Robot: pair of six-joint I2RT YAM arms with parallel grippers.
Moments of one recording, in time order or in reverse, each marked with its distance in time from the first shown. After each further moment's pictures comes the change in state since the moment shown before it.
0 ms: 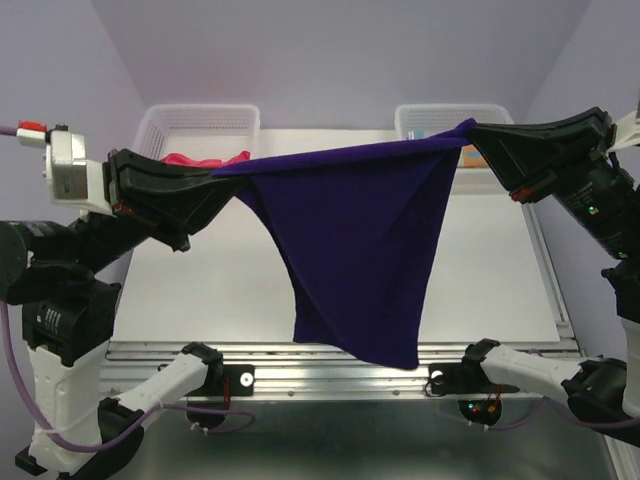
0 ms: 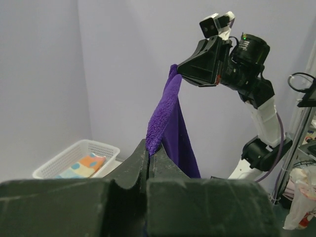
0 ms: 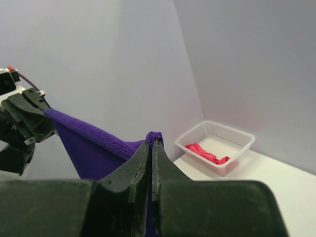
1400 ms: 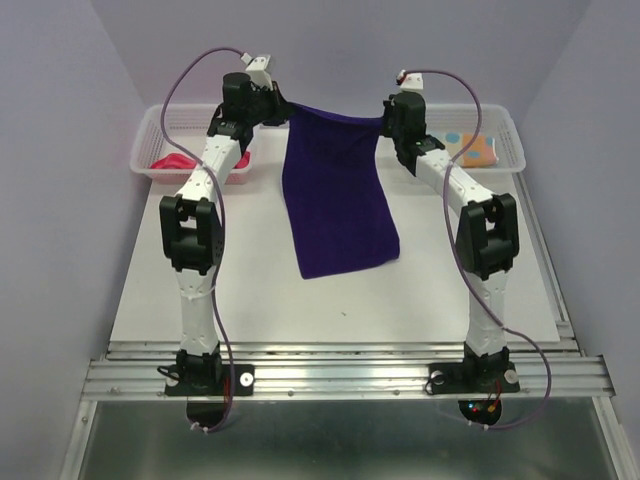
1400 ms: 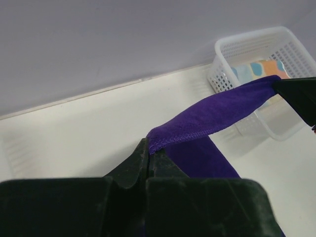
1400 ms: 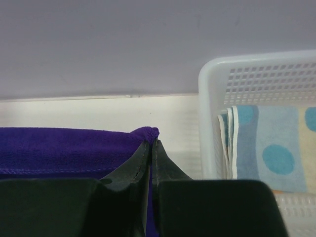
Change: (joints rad) left arm 0.239 1.282 0.339 0.122 -0.257 0.203; right arm -0.323 1.086 -0.114 0.555 0.434 -0.207
